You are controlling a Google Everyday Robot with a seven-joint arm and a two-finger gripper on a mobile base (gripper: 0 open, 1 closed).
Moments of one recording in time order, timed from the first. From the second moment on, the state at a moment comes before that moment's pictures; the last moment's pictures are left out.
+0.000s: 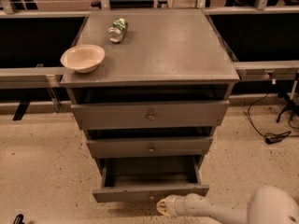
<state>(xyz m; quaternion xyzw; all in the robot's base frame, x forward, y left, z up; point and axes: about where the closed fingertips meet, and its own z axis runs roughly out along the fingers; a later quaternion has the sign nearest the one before) 0.501 -0.065 0.126 -0.76 0.56 0.07 0.33</state>
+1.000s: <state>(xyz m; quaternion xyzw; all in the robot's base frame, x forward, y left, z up) 0.495 -0.090 0.139 -0.69 0.63 0.11 0.33</state>
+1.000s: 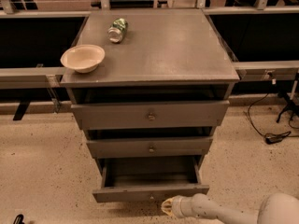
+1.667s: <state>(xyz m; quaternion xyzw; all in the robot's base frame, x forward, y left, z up) 0.517 -0.100 0.123 -0.64 0.67 0.16 0.34</state>
